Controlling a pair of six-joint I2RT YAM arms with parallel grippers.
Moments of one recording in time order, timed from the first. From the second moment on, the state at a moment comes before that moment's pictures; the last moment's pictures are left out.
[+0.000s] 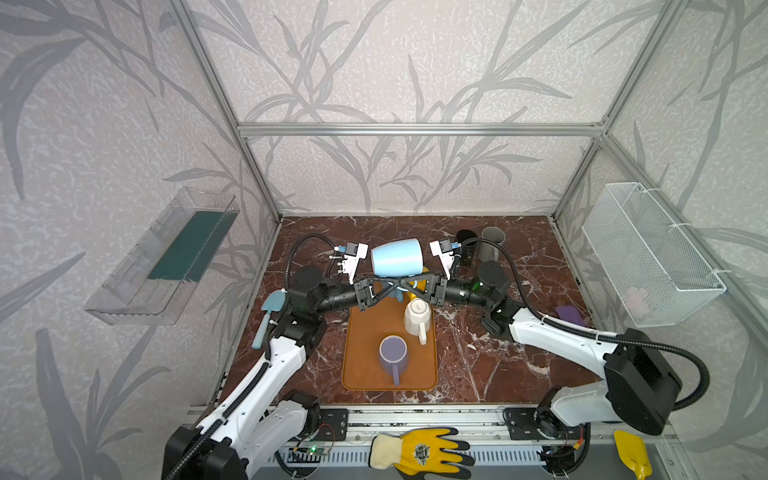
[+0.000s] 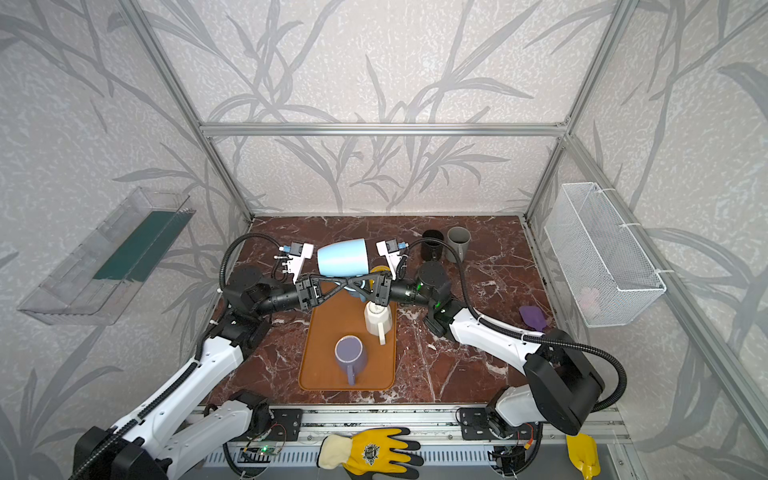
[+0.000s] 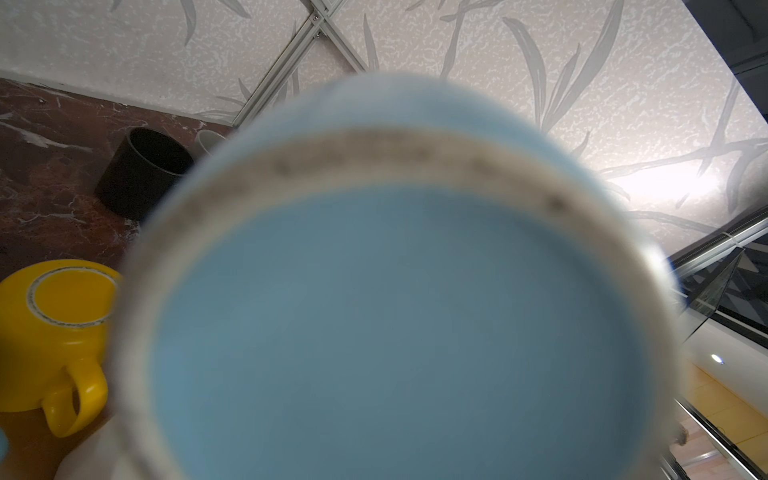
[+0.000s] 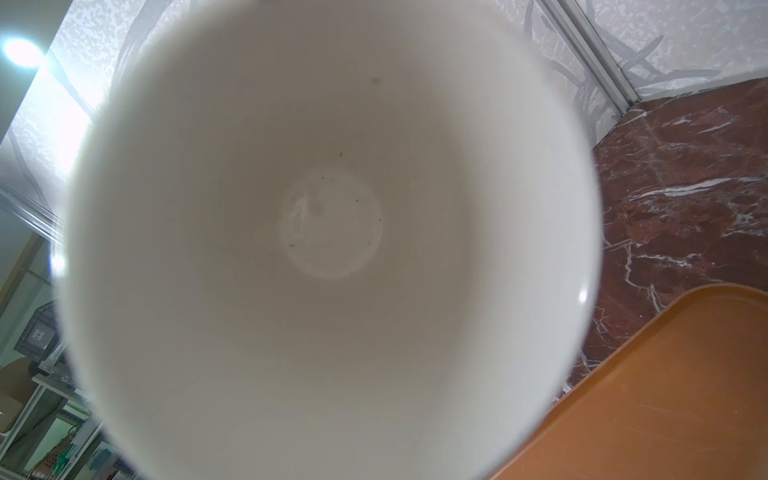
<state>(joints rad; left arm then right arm) -0.31 0.95 0.65 0.31 0.96 -0.80 0.74 1.40 0.81 0.72 -0.66 0.89</state>
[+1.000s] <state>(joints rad) -0.31 0.94 0.65 0.19 0.95 -0.71 0.66 1.31 0.82 0.42 -0.57 0.79</state>
